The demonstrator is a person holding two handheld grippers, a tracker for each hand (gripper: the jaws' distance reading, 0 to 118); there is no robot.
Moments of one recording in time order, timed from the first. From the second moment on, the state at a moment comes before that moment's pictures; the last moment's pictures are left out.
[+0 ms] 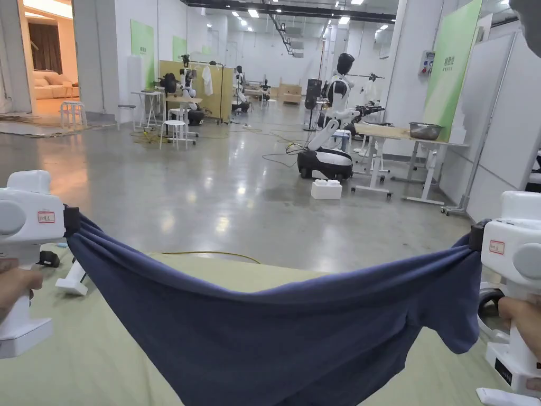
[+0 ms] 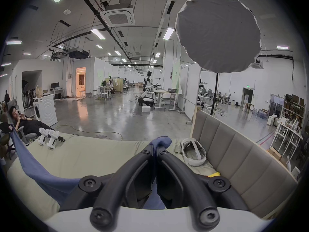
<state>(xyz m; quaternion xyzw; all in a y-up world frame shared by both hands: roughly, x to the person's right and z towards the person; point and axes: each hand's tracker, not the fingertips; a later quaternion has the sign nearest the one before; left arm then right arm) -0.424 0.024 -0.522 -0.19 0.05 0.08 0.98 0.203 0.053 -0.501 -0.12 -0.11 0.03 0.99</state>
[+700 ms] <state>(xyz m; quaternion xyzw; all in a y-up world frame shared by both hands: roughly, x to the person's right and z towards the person) -0.421 -0.112 -0.475 -0.26 0.04 0.06 0.96 0.216 -0.078 -0.456 -0.19 -0.12 0.05 0.97</state>
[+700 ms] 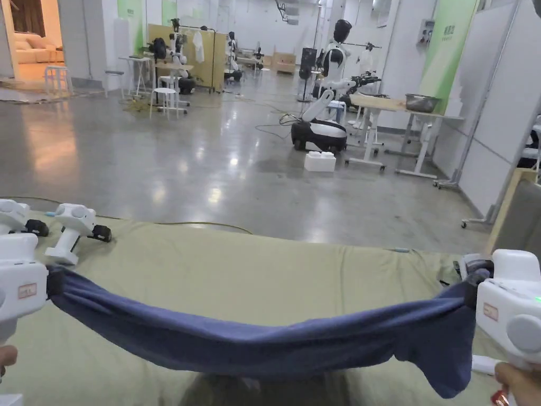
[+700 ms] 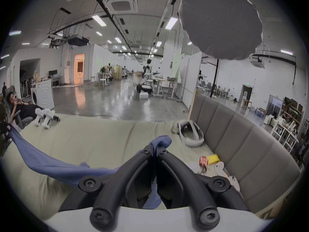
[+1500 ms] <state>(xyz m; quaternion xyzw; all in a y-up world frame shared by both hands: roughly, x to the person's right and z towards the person) -0.437 -0.272 -0.314 -0.44 0.05 0.07 0.90 0.209 -0.247 -0.295 -0.34 -0.14 0.07 0.93</state>
